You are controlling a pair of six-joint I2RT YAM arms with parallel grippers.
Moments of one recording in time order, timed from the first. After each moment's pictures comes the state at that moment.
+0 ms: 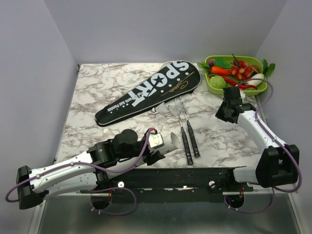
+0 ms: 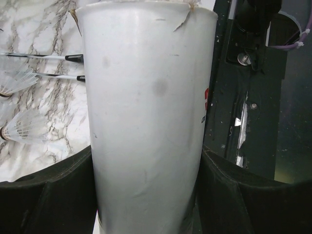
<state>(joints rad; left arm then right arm) -1.13 0.79 0.64 -0.22 0.18 0.07 0.16 1.30 0.96 -0.60 0.18 0.58</state>
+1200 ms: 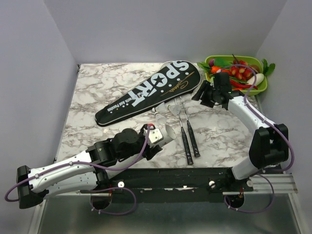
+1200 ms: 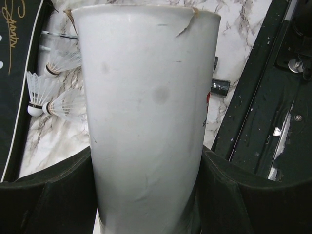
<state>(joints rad) -1.14 0.79 0.68 -0.28 -0.04 0.07 0.20 1.53 1.16 -0.42 -0.11 0.62</state>
